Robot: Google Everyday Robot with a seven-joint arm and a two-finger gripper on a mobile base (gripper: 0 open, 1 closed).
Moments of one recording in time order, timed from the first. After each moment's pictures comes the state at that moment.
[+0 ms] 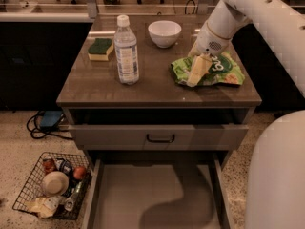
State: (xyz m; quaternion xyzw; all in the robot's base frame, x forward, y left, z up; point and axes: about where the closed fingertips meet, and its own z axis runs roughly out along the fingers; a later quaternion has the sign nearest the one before) arm 0.682 -0.148 0.838 -0.64 0.74 0.07 0.18
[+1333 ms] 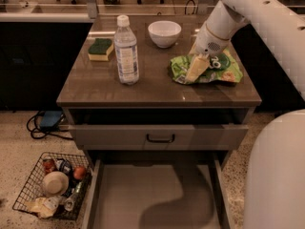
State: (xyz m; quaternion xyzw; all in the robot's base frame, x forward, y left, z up) arm 0.684 -0.145 0.834 -0.64 0.74 0.07 0.18
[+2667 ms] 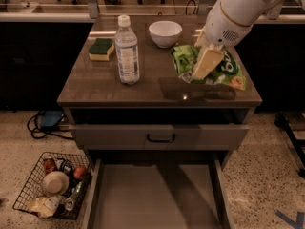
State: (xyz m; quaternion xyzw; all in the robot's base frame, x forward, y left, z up) arm 0.601 -0.135 0.925 -0.66 0.72 0.01 0.23
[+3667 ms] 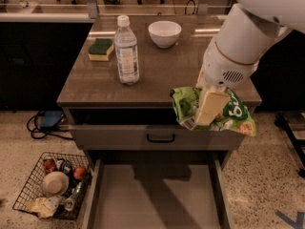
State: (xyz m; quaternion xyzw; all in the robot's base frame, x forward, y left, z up) arm 0.477 -0.124 0.896 -0.67 0.73 0.01 0.14
